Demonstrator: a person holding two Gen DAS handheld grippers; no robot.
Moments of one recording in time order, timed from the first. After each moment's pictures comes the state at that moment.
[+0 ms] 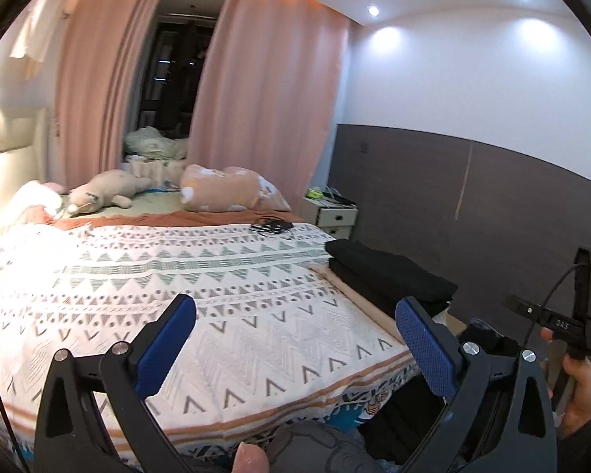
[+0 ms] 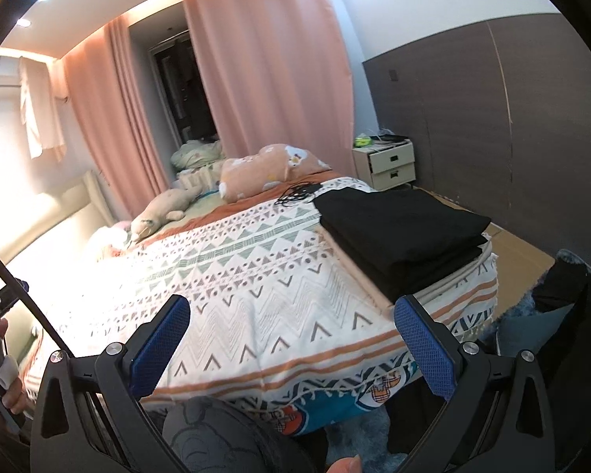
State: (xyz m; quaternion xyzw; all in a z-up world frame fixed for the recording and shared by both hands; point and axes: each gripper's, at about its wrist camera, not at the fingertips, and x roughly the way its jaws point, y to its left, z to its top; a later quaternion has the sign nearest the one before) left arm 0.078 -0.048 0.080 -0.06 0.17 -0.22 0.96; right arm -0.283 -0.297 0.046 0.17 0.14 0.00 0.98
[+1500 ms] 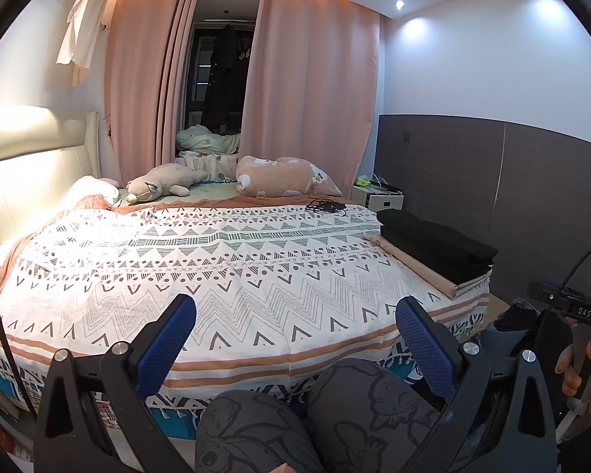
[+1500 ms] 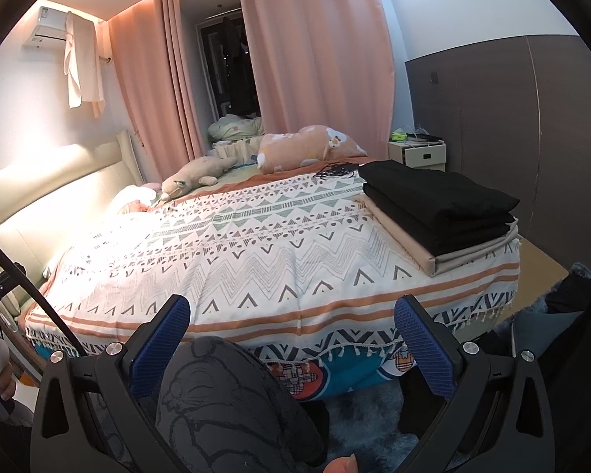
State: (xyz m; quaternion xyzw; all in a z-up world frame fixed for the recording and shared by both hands) left arm -0.015 0.006 0.023 -0.03 0.18 -0.13 0.97; right arm -0.324 -0.220 -0.013 0.12 0.15 0.03 0.98
